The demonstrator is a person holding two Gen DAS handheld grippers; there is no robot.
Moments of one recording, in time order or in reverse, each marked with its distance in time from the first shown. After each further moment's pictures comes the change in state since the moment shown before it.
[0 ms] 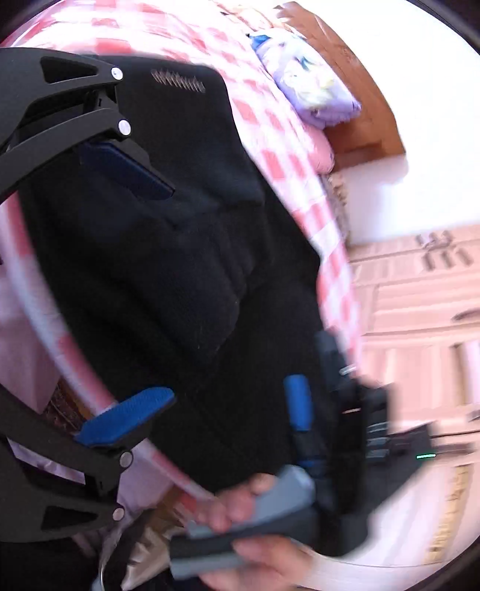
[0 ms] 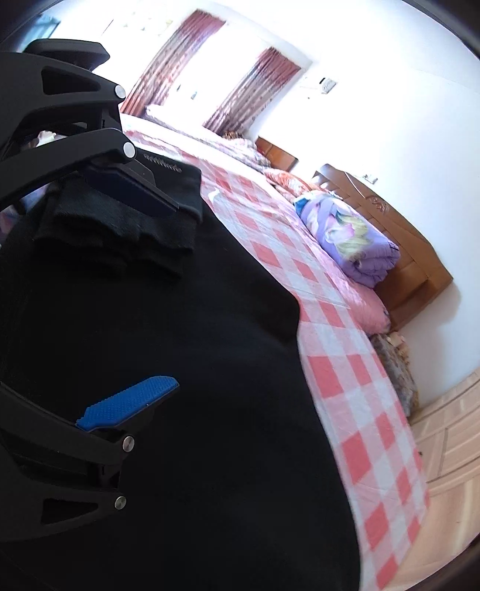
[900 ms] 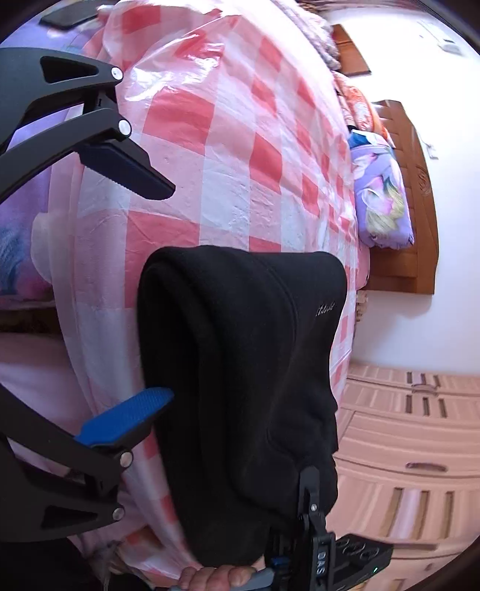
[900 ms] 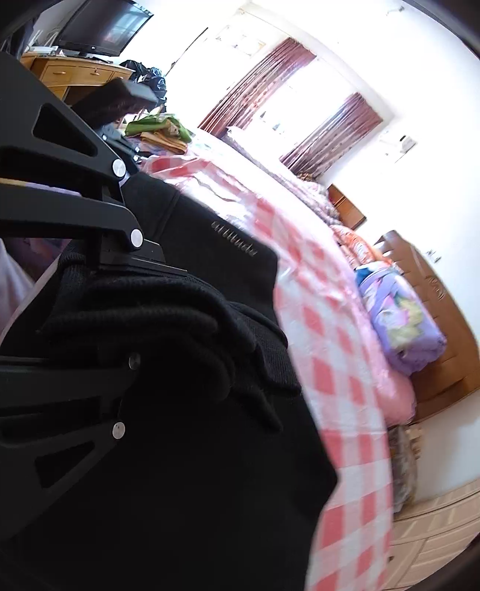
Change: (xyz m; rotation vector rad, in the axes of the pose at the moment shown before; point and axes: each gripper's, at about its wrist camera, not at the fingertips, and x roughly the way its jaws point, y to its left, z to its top) left arm -0.055 0.127 -0.118 -0.414 -0.013 0.222; right arm 0.021 0.117 -0.040 -0.291 0.140 0.121
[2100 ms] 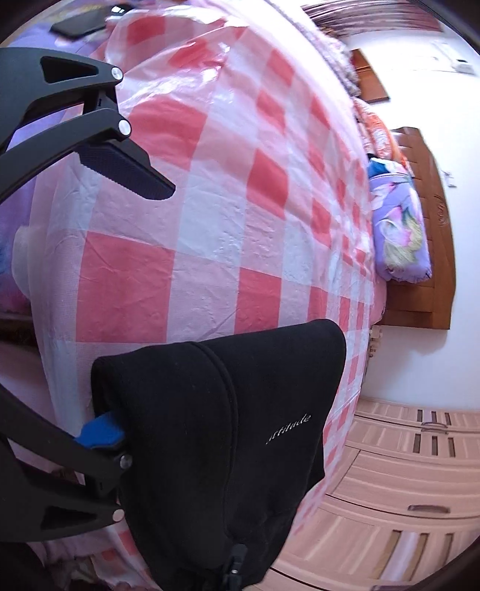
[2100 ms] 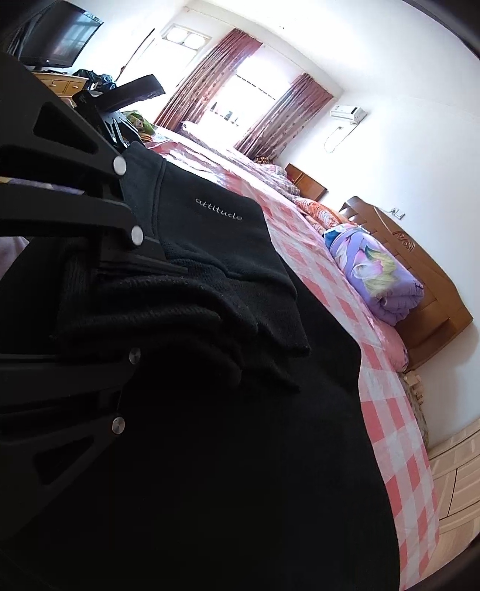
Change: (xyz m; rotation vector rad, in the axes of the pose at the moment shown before) left arm 0.031 0.007 0.022 -0.059 0.082 0.123; right arm -0.024 -0.095 -0.044 0.188 -0.085 -0.053
